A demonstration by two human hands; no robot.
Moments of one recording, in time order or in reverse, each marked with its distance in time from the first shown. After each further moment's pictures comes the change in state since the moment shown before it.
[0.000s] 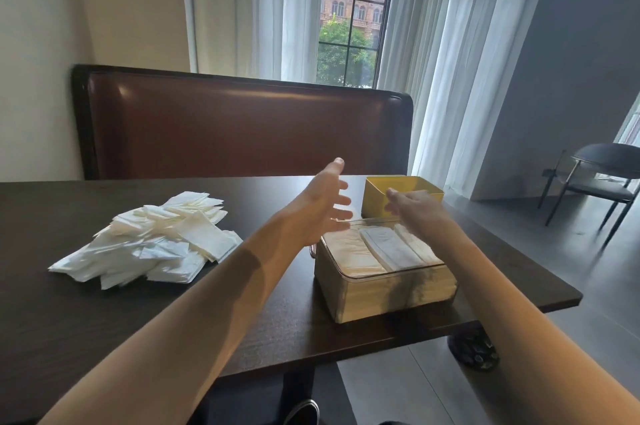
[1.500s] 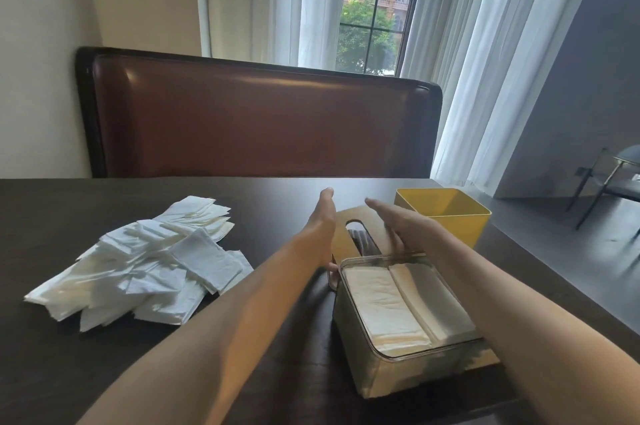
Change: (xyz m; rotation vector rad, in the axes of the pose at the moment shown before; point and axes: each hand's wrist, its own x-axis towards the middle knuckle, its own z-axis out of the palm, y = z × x) left_hand 0.120 -0.032 -0.031 -0.218 0.227 -0.325; right_hand 0.137 0.004 0.074 0.086 -0.492 0.243
